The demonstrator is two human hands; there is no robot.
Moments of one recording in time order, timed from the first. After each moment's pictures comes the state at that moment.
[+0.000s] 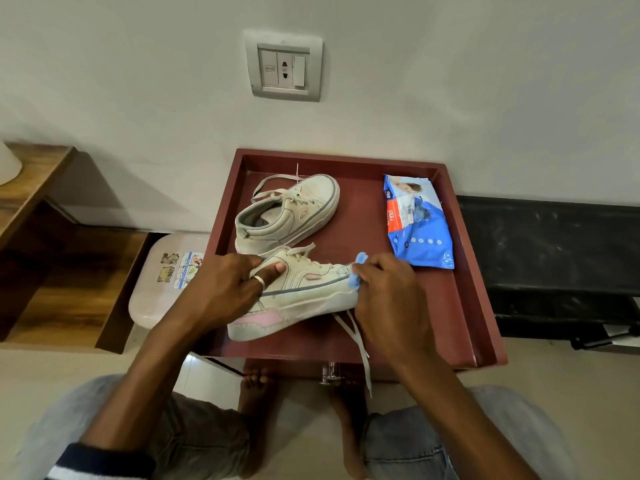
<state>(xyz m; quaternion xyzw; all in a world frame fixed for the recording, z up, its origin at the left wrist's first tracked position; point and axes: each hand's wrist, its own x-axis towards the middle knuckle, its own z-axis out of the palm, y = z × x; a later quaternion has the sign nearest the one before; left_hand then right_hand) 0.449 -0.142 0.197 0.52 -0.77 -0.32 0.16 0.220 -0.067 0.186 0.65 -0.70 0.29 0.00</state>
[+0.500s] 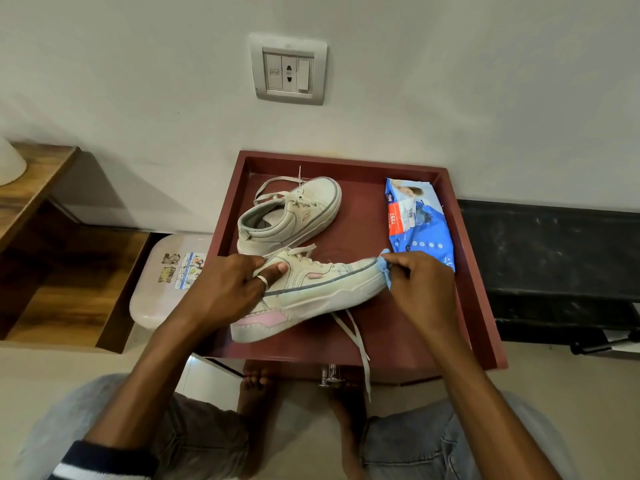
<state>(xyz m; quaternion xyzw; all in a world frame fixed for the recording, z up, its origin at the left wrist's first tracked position) 0.447 -0.144 0.197 0.53 -0.77 -0.32 0.16 0.179 -0.084 0.189 0.57 -0.74 0.35 -0.08</state>
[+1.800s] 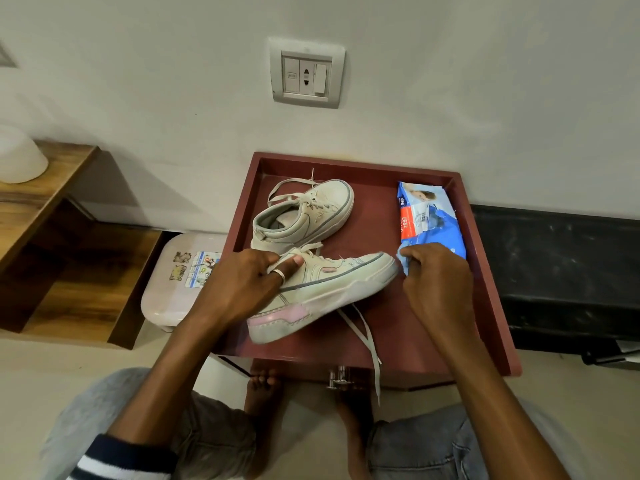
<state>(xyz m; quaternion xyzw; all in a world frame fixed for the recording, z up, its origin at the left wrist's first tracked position) 0.446 -0.142 0.205 0.56 -0.75 -0.30 0.18 0.176 -0.094 0.185 0.60 -0.75 0.30 0.02</state>
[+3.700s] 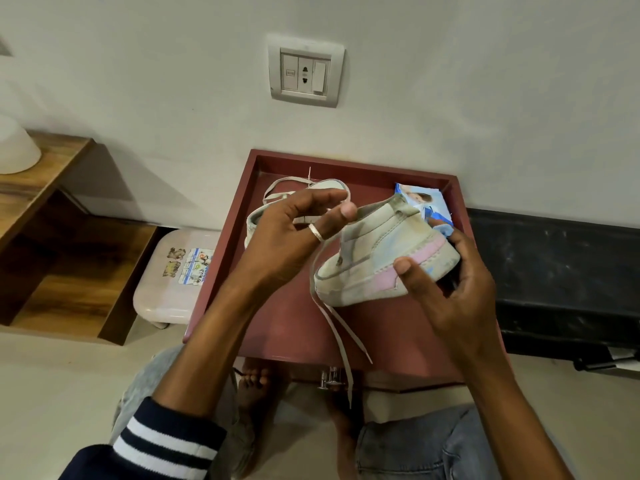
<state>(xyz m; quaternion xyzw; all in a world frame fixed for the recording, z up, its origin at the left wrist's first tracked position) 0.381 -0.144 0.257 0.44 -0.60 -0.52 0.42 0.186 -0.052 0.244 0.53 -0.59 0.54 -0.29</state>
